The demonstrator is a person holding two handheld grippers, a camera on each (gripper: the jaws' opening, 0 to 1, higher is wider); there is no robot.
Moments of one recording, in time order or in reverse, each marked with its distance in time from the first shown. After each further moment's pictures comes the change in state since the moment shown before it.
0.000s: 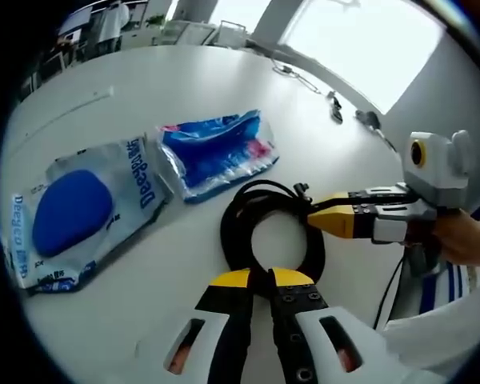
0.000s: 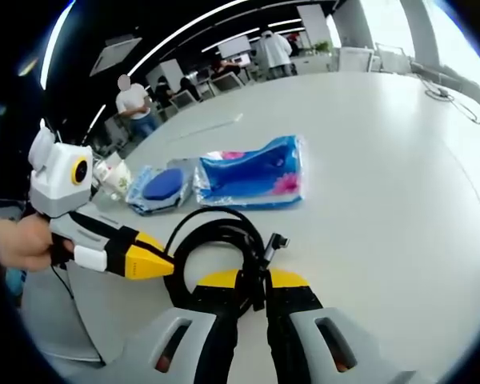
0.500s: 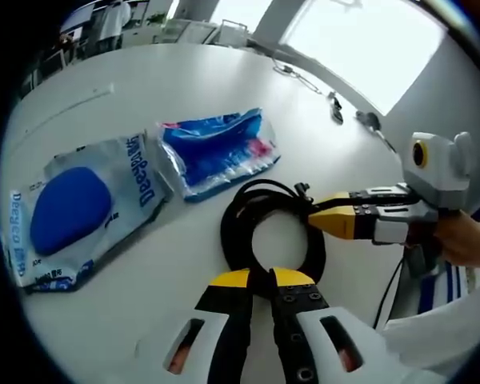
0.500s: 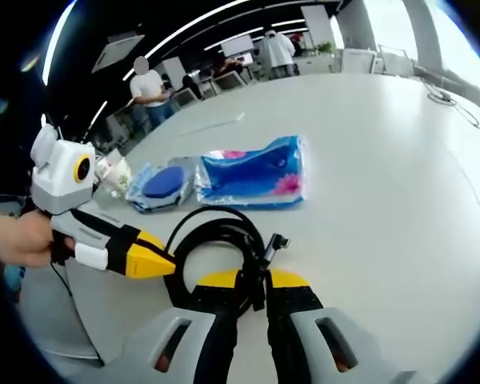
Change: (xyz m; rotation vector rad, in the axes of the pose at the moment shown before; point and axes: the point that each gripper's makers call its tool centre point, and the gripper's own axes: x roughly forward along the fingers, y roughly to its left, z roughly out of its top) left arm 0.001 0.001 0.000 -0.011 0.000 -0.007; right arm 0.000 0.000 0.000 -0.016 0.002 -0.002
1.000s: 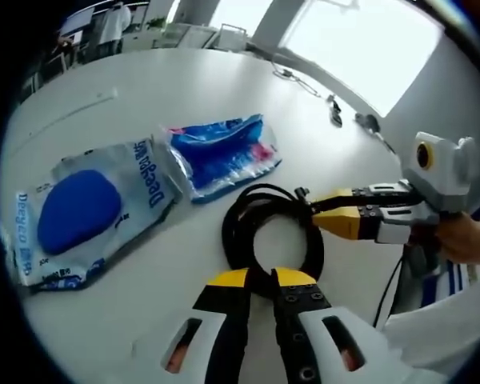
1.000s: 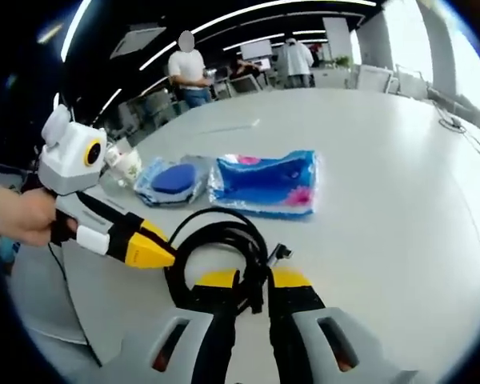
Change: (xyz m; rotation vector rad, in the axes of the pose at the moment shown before) left arm -0.013 0.004 0.001 0.010 -0.032 0.003; right arm -0.007 0.010 0.009 -0.121 -0.043 0.026
